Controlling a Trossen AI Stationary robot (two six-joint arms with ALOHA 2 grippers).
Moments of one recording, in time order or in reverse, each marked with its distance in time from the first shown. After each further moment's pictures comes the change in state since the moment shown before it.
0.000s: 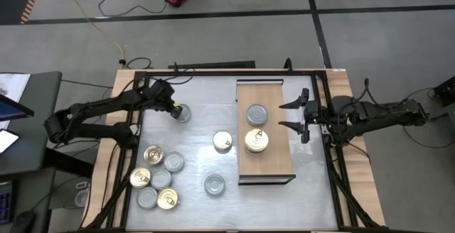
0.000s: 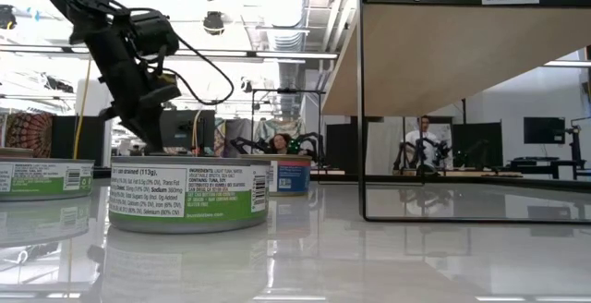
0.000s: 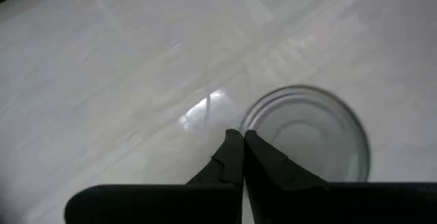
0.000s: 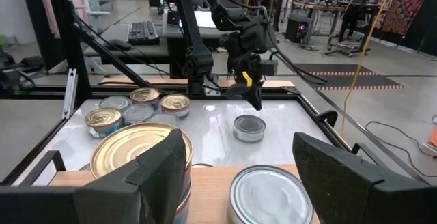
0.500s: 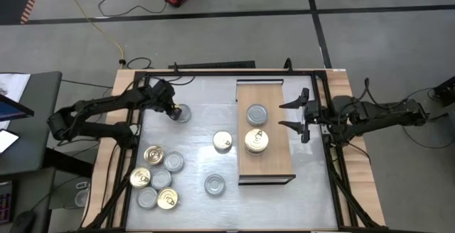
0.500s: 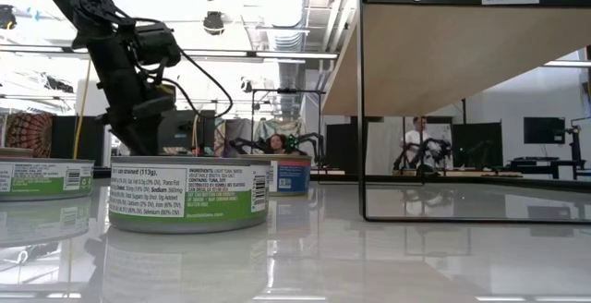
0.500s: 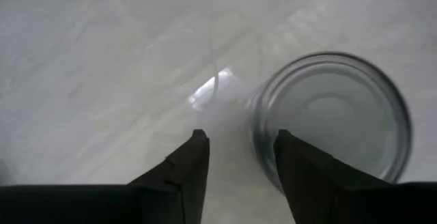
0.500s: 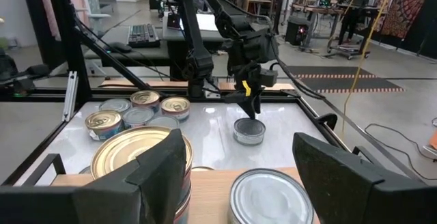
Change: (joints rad) left arm 0.034 0.069 0.001 -0.023 0.027 0.074; right arm 0.000 0.000 0.000 0.011 0.000 -0.005
